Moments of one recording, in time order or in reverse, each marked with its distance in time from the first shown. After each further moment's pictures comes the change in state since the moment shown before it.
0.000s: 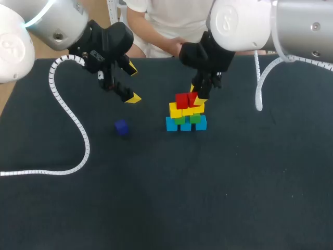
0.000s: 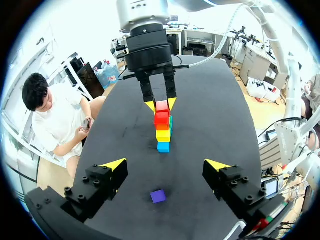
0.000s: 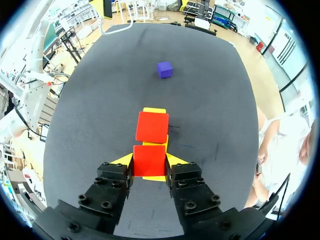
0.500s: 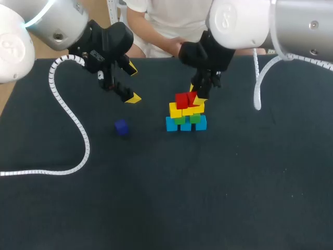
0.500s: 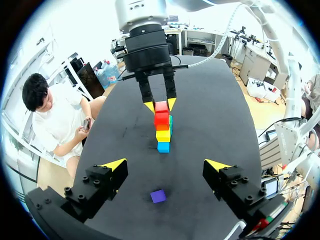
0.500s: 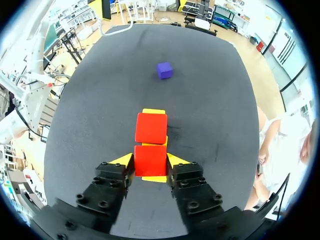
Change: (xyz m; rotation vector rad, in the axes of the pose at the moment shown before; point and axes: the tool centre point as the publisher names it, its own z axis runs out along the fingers) left arm 0.000 0.000 0.000 0.000 0.000 0.000; right arm -0.001 -0.001 0.000 -0.010 -0.011 0.004
